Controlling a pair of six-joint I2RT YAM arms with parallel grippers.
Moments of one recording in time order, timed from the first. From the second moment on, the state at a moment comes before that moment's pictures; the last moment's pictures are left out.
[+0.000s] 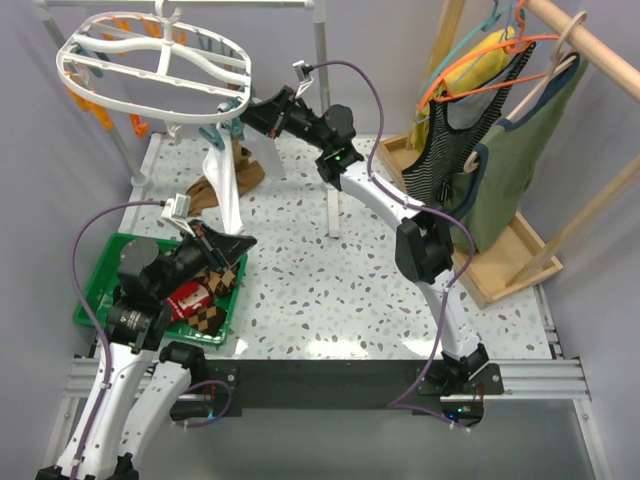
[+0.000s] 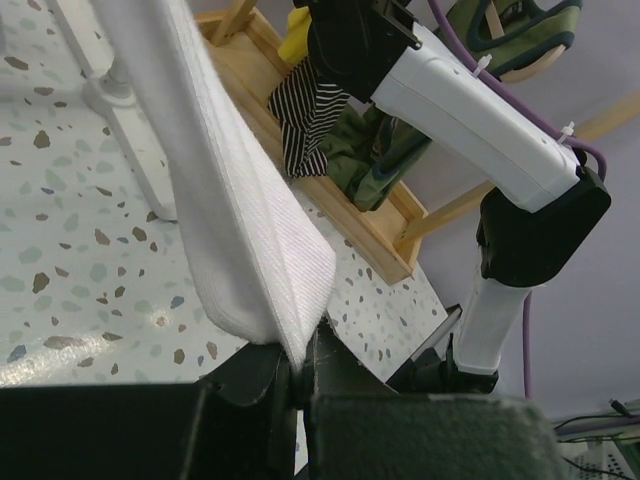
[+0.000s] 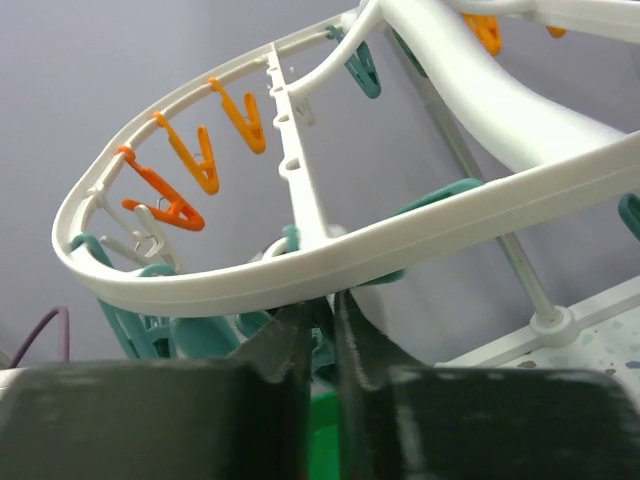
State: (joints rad) left arm -0.22 0.54 0.72 -0.27 0.53 -0.70; right arm 0.63 2.36 2.21 0.72 -0.59 1.00
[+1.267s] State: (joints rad) left arm -0.22 0.66 0.83 -0.44 0.49 -0.72; right arm 0.58 2.24 2.07 0.53 -0.62 0.85
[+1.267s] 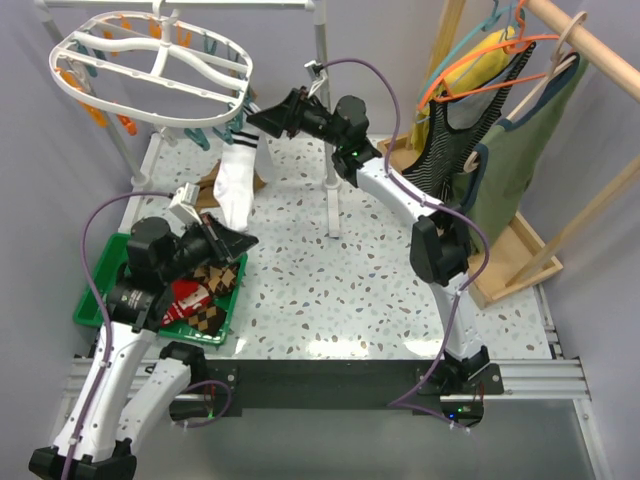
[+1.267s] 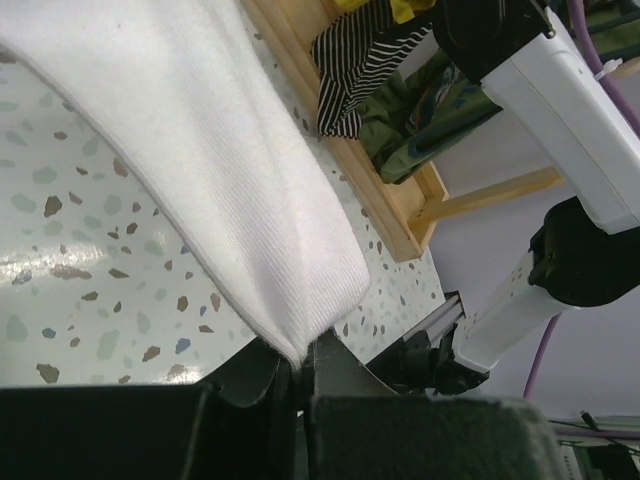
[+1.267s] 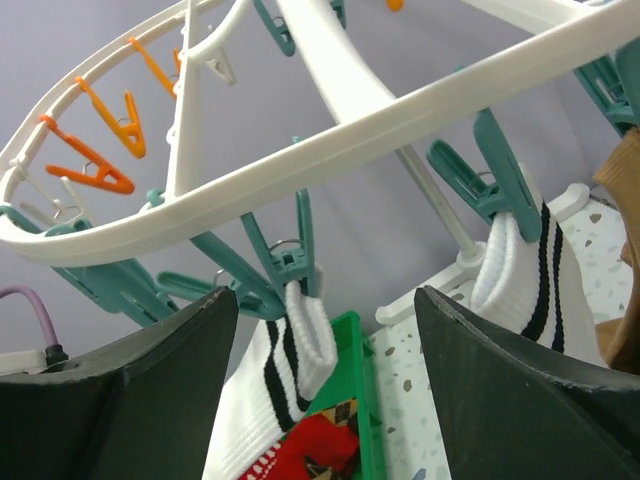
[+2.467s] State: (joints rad) left arm -0.22 0.69 0.78 -0.59 0.49 -0.86; right arm 0.60 2.31 2.14 0.63 -0.62 1.07
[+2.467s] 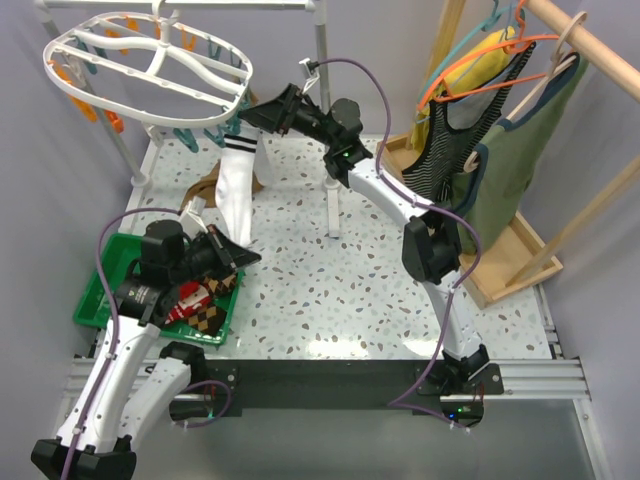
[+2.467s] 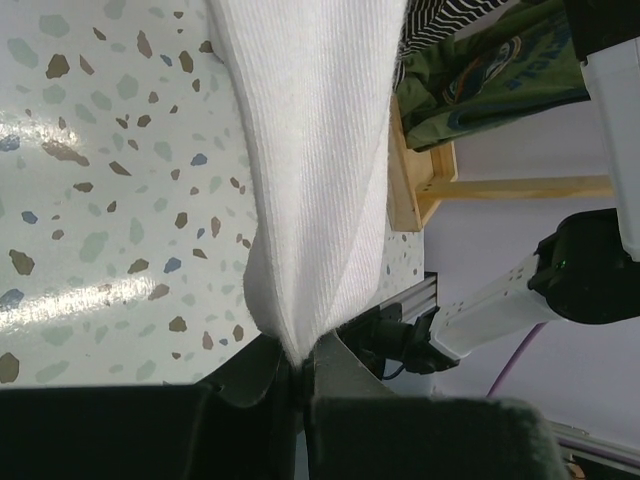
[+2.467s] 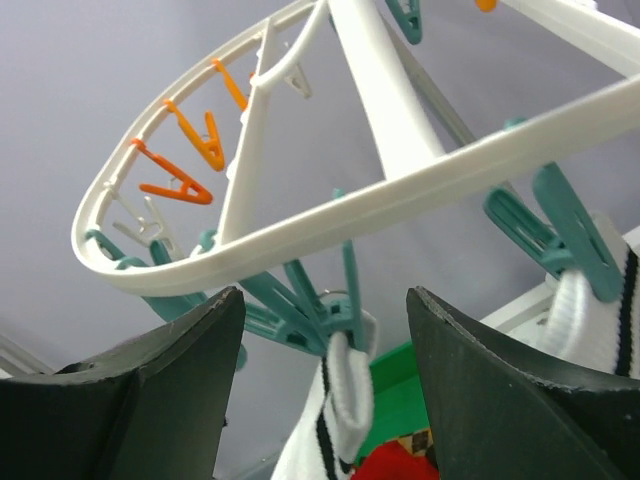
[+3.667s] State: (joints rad) left arm -0.22 0.70 0.79 -0.60 0.49 -0.89; right arm 0.64 2.40 2.29 0.62 -0.62 1.10
